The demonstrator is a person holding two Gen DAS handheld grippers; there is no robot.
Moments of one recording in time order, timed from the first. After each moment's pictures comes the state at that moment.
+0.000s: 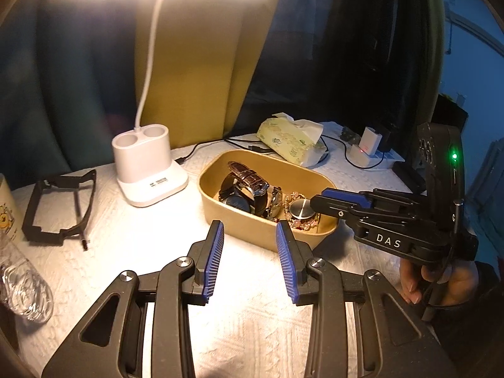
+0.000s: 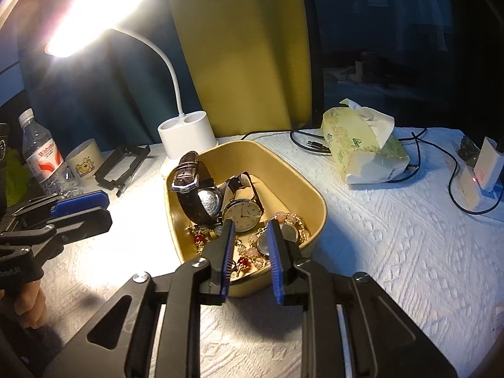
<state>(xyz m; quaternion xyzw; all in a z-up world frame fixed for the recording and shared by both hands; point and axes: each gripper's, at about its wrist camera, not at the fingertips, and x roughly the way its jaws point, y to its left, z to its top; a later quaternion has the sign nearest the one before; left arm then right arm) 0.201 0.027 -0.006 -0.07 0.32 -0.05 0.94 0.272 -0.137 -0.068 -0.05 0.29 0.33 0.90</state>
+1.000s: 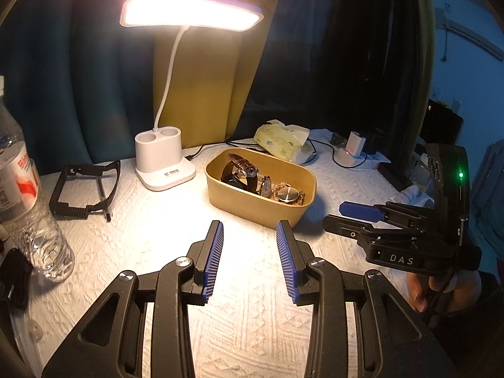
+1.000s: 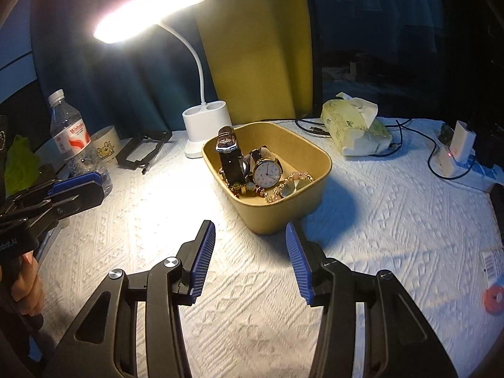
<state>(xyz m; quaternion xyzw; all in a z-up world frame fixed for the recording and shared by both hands) 0.127 0.021 0.008 -0.07 0.29 -0.04 0.95 0.195 -0.154 -0.065 -0.05 0.29 0.32 0.90</state>
